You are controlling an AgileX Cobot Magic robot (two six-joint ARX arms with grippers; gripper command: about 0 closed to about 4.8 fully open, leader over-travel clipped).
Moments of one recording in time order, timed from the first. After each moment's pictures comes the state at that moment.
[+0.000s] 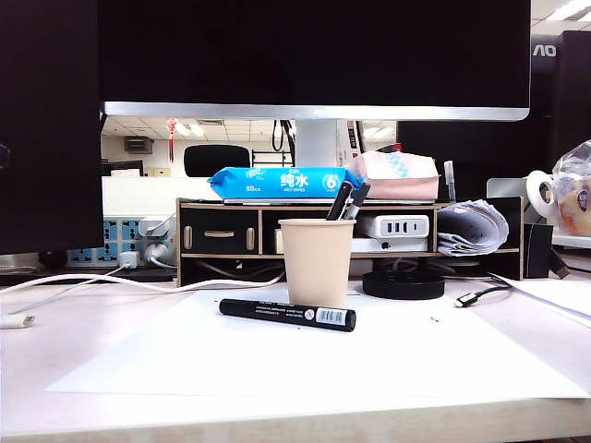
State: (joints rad) left arm -0.55 0.00 0.01 -0.06 0.02 -0.04; right arm 0.12 0.00 0.01 -0.04 -0.03 0.02
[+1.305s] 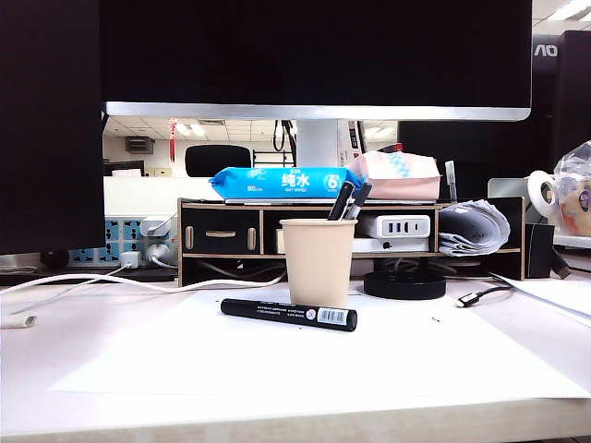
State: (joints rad) left arm -0.04 0.00 0.01 -0.06 0.02 -0.03; right arm 0.12 0.00 0.01 -0.04 -0.03 0.02
